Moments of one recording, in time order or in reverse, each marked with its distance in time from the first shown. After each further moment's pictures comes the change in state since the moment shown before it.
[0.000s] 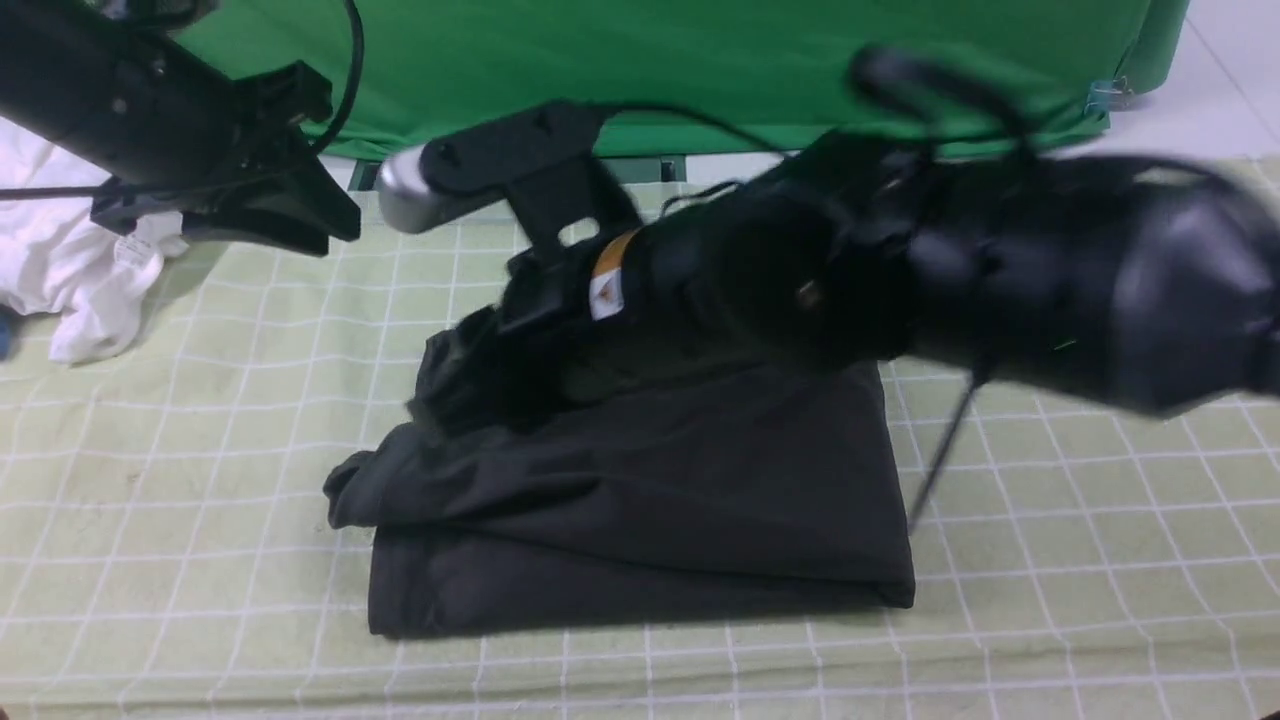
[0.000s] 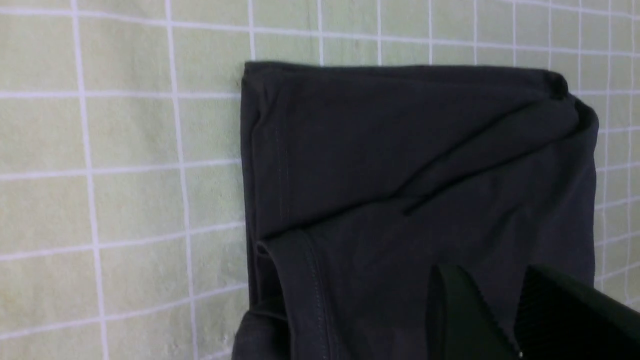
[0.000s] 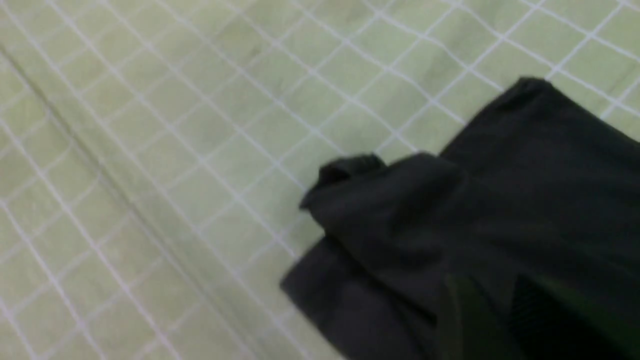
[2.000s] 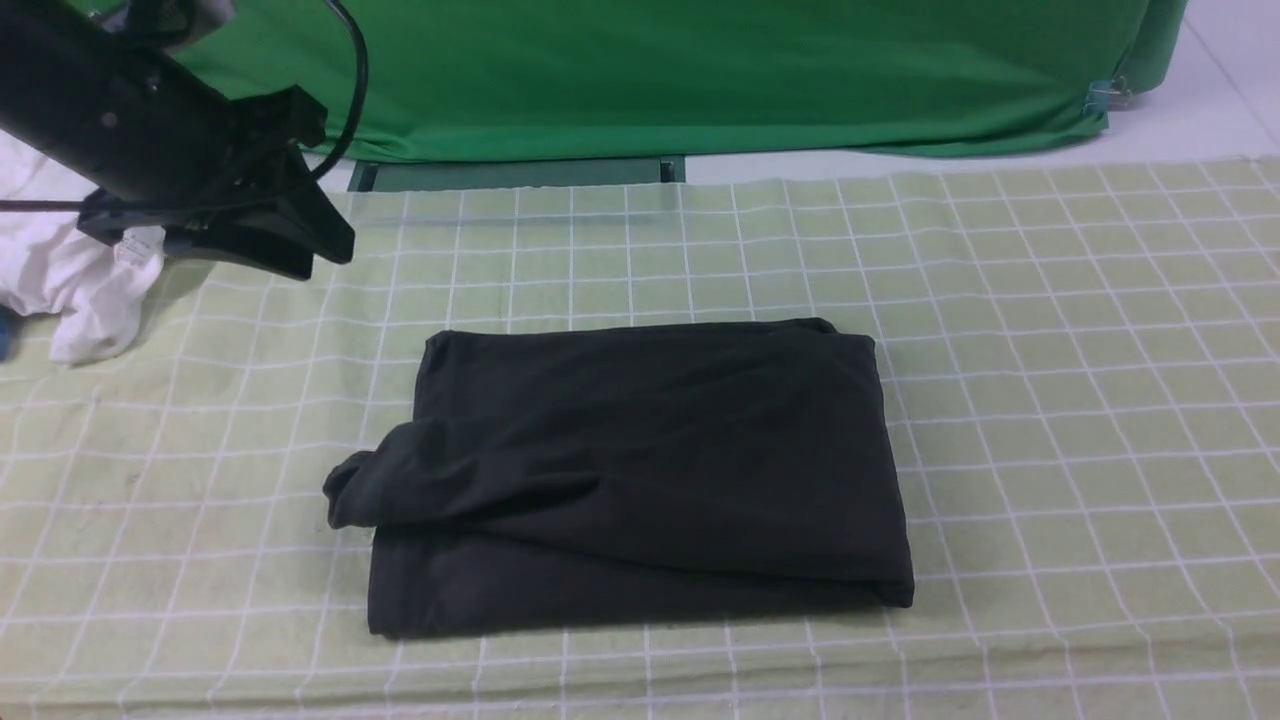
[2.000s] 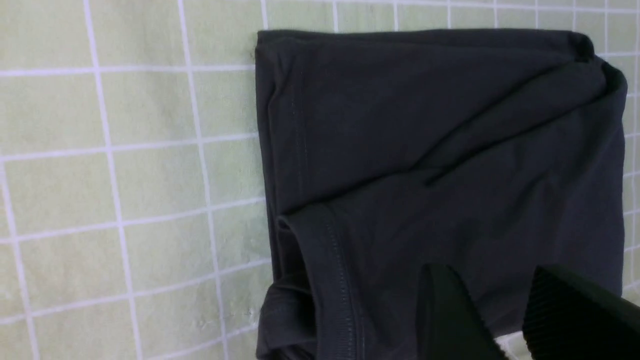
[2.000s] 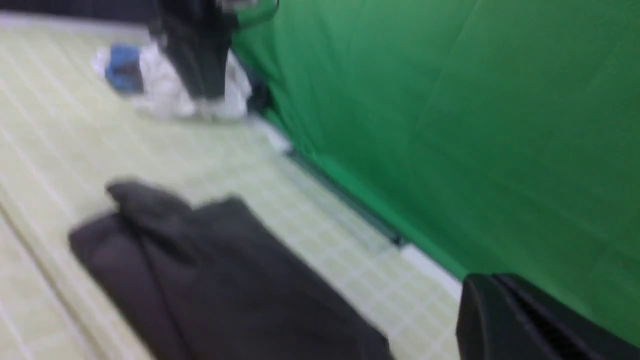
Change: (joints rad) right arm -0.149 -1.300 0.774 -0.358 -0.064 -0.206; left arm 0.000 -0.003 0.000 0.050 0.029 0.026
